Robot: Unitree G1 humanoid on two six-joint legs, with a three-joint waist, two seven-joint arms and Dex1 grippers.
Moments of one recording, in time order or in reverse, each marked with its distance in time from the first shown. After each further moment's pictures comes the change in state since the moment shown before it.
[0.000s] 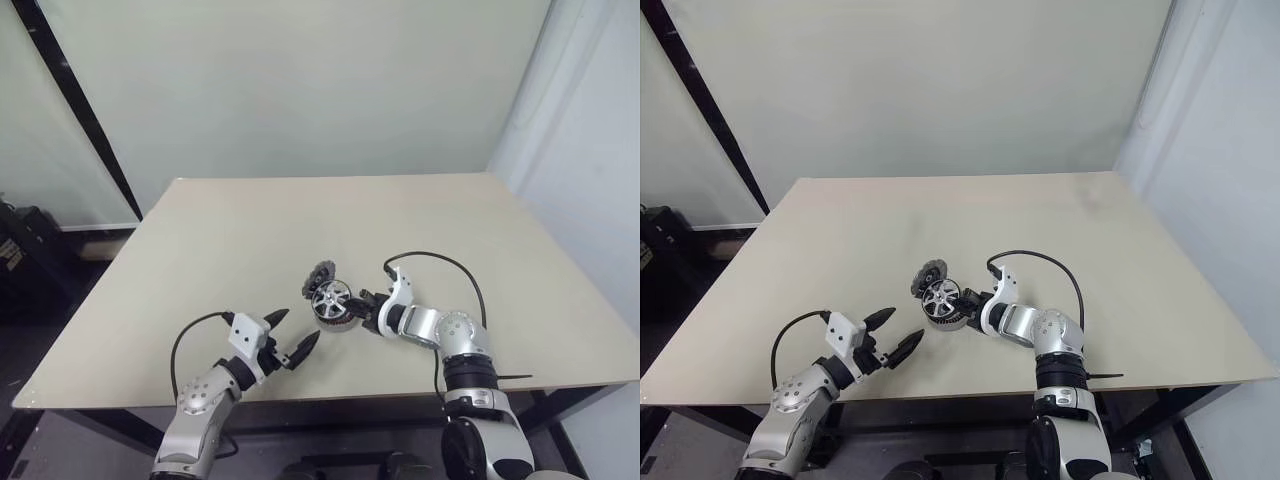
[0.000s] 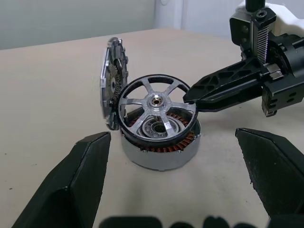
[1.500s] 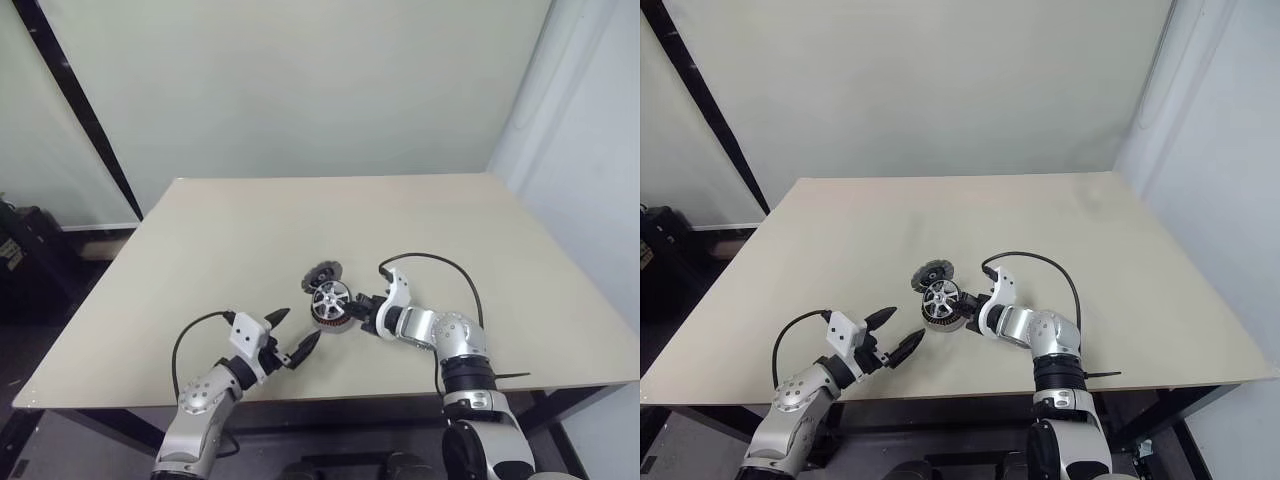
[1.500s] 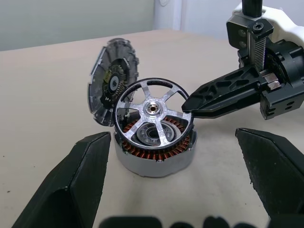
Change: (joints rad) left arm -0.003 -0.003 -0.003 0.000 0.000 0.000 0.000; right arm 0.012 -0.016 0.058 -0.011 -0.029 -0.018 0.008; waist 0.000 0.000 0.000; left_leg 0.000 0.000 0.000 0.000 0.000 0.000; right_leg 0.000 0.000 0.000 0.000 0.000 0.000
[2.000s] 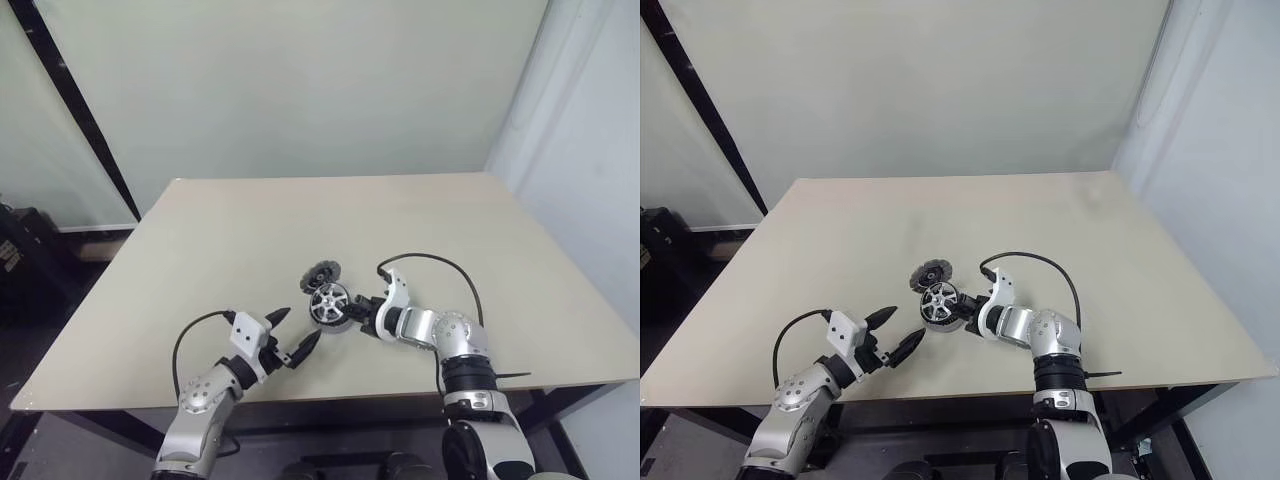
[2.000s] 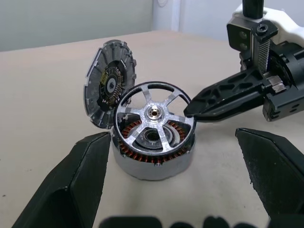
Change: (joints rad) left arm -0.003 -0.002 0.000 0.000 0.000 0.000 0.000; right arm 0.003 0.014 0.007 -0.018 -0.002 0.039 -0.002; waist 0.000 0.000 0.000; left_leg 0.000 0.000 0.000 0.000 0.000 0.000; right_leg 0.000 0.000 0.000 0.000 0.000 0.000
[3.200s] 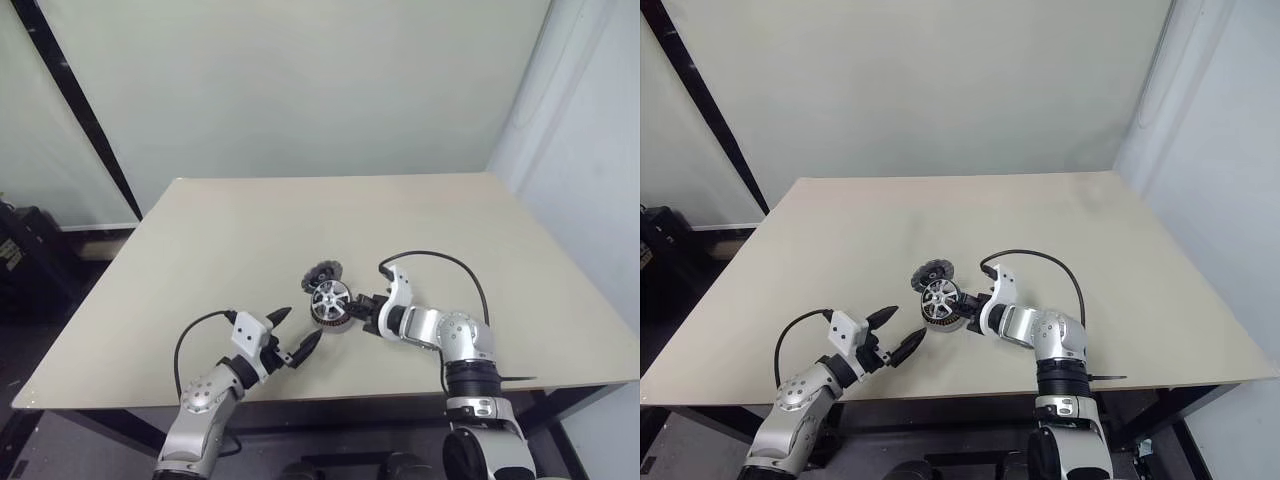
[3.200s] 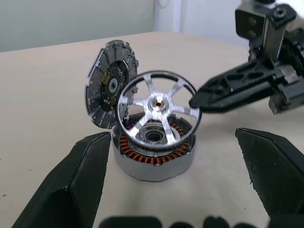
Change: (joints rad) left arm -0.002 -0.005 -0.005 0.000 0.000 -0.001 0.007; right arm 0.031 0.005 0.010 -0.123 -0.007 0.053 -0.004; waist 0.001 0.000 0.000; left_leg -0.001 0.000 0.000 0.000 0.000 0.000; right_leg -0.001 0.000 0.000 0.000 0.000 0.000
